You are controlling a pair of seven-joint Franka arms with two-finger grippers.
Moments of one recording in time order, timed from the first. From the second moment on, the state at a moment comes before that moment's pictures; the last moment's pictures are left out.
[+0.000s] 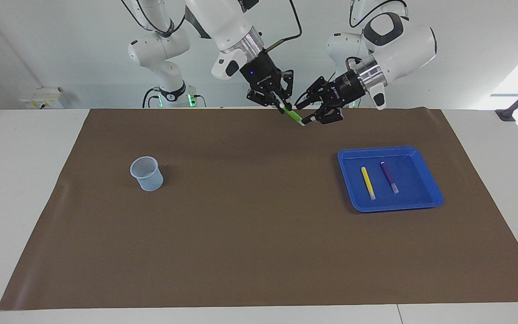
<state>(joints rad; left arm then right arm) -0.30 -0.23 -0.05 -2.11 -1.03 2.06 -1.67 0.55 0.07 0.02 -1.61 0.43 2.10 0.58</state>
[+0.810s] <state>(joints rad) -0.15 -0.23 -0.04 -2.11 -0.91 2.02 -1.61 0.35 0.06 0.01 -1.64 0.13 1.90 0.34</state>
